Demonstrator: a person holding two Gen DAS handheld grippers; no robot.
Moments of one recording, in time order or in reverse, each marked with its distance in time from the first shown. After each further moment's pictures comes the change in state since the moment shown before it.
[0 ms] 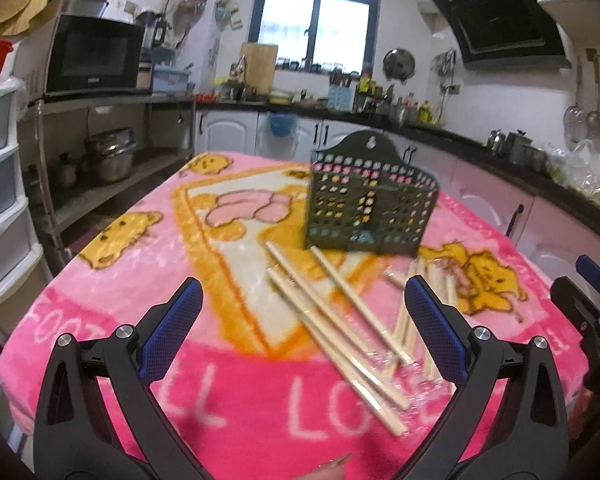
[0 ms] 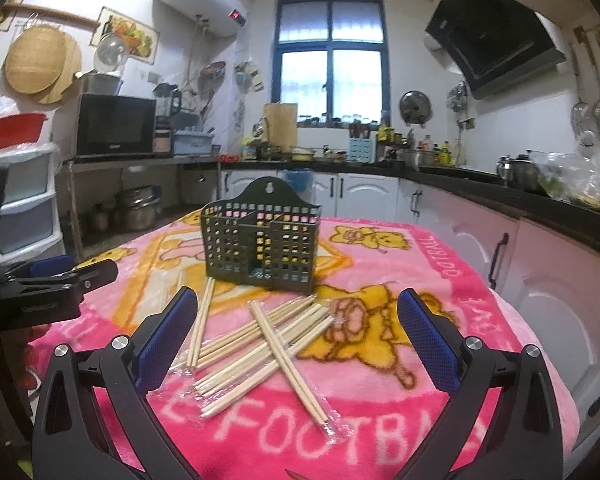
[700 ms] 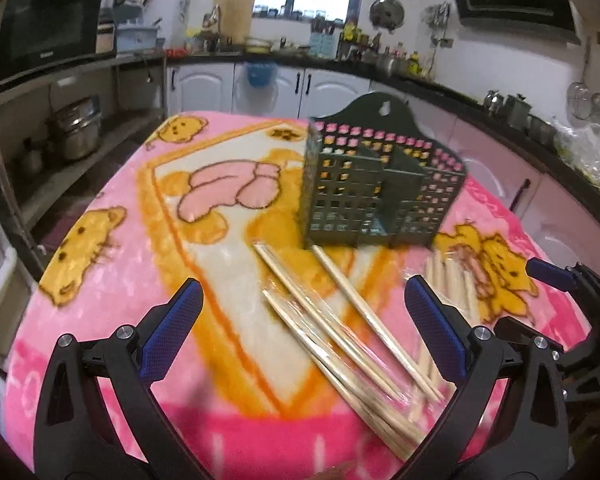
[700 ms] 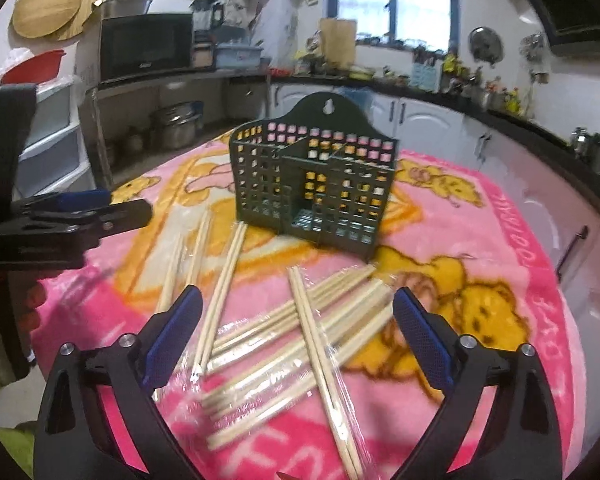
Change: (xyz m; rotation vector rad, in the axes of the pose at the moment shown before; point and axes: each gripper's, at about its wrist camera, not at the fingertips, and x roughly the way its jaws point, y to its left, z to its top) left arm 0.081 0.013 0.045 0.037 0.221 -0.086; right arm 0.114 0.014 0.023 -0.095 0.355 0.187
